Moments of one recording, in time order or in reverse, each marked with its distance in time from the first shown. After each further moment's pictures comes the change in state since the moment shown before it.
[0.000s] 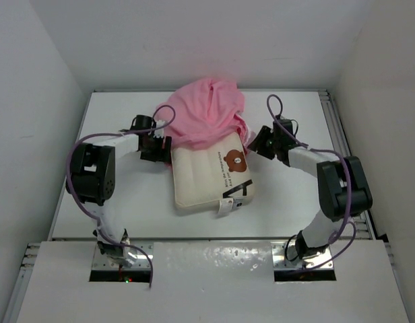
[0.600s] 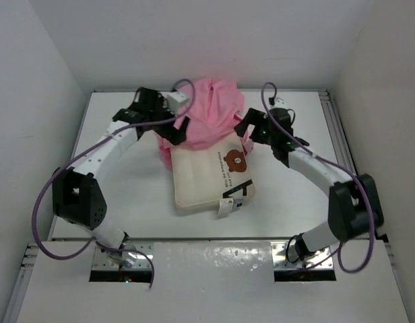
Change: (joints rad) left arm -0.215 -0.233 0.310 -0.226 0.120 0.338; right arm 0.135 -0.095 0.126 0.035 0.092 -0.070
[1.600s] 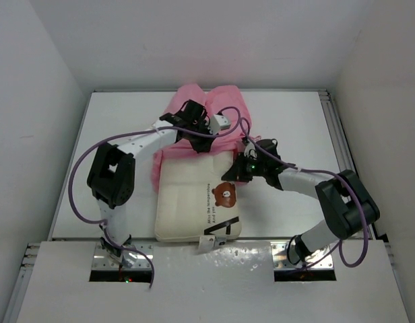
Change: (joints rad) left arm -0.193 0.295 0.090 0.043 0.026 0.115; right arm 0.121 -0.027 -0.353 0.132 -0.510 0.074
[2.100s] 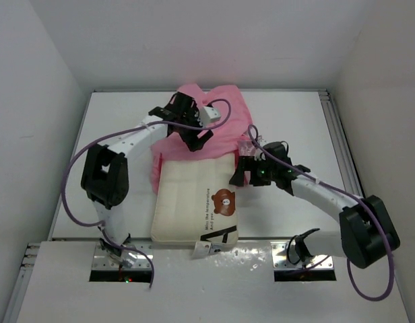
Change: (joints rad) left arm 0.082 -0.052 0.037 -0.055 -0.101 0.087; right arm -0.026 -0.260 0.002 -0.391 0.242 -0.218
